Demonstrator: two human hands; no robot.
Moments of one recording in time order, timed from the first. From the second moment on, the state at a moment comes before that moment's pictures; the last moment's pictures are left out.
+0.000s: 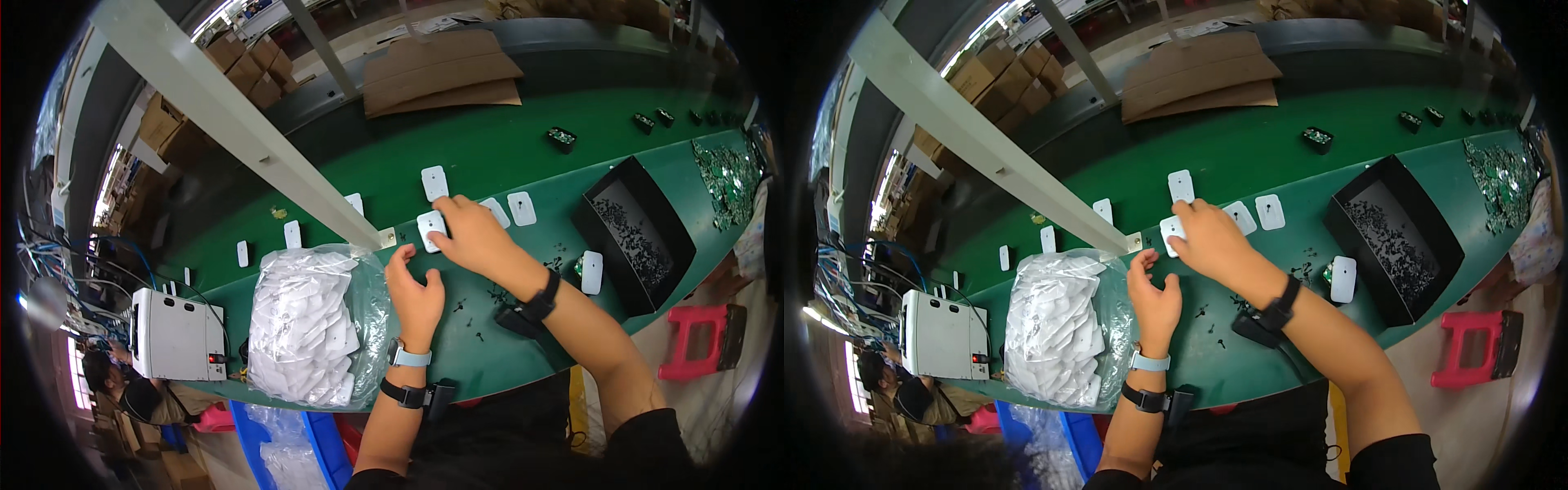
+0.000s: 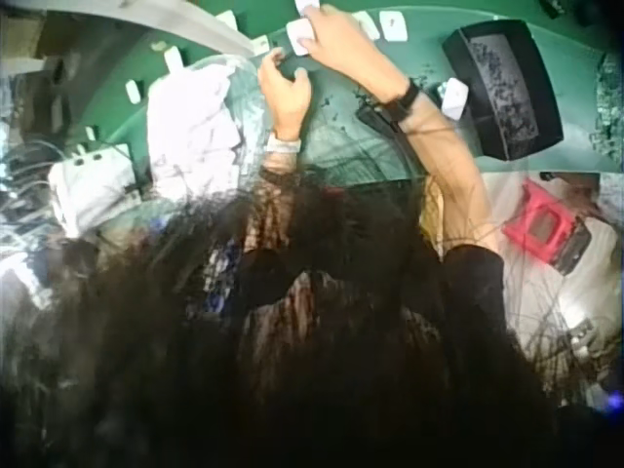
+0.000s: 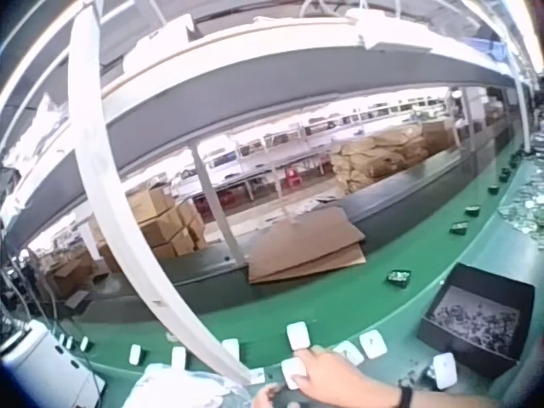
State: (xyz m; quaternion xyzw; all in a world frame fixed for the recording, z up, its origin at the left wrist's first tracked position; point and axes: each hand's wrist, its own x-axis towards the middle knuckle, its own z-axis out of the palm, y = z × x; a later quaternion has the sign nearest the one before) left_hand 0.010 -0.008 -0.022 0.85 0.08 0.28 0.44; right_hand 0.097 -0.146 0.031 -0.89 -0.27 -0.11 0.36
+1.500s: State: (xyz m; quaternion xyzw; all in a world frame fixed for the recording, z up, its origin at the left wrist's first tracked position) left_hand 0.003 -0.009 -0.009 0.85 0.05 0.30 0.43; right_hand 0.098 -0.213 0.032 -0.88 -0.34 -0.02 0.33
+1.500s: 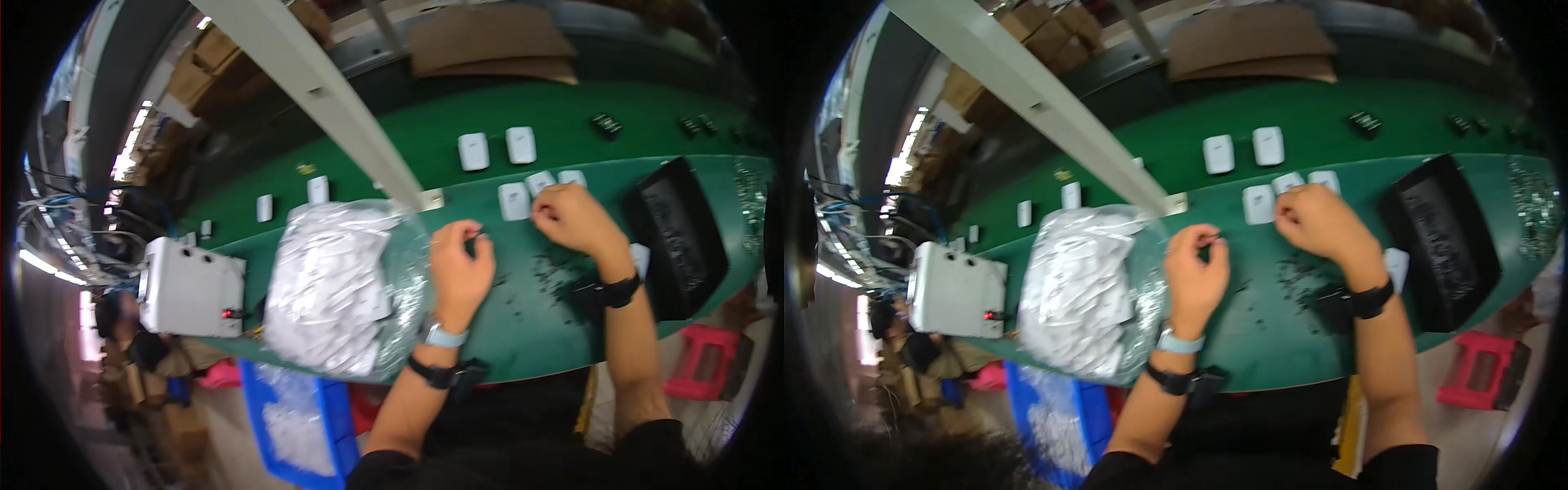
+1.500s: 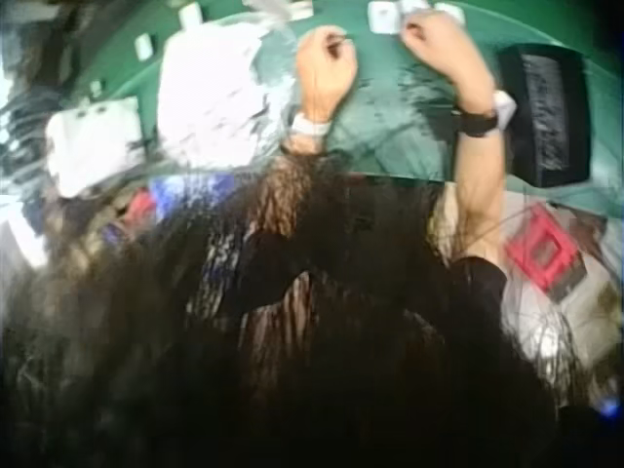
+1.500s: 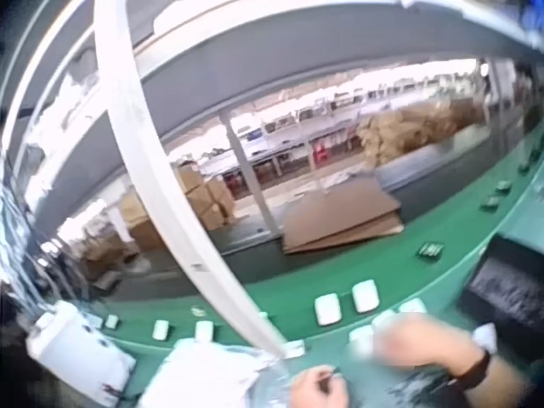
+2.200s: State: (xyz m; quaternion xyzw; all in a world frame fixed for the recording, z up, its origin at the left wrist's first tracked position) left_hand 0.010 -0.014 0.040 0.94 0.02 0.21 0.25; right_hand 0.109 -0.222 0.019 -0.89 -0.23 -0.19 0.33
